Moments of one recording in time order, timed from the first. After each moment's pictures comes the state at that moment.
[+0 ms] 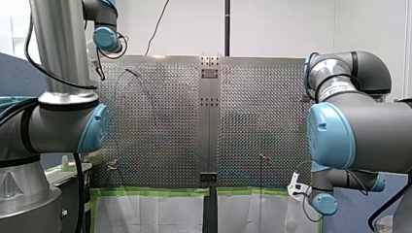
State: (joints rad) left arm 0.18 -1.26 -1.86 -2.92 -1.66 -2.06; right arm 1.59 -0.45 1.81 -1.15 1.40 1.84
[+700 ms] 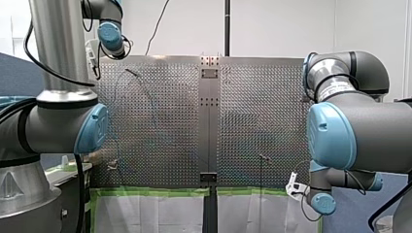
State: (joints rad) left arm 0.12 -1.32 -1.81 -3.10 -1.73 -1.88; right arm 1.60 -0.45 1.81 -1.14 1.40 1.84
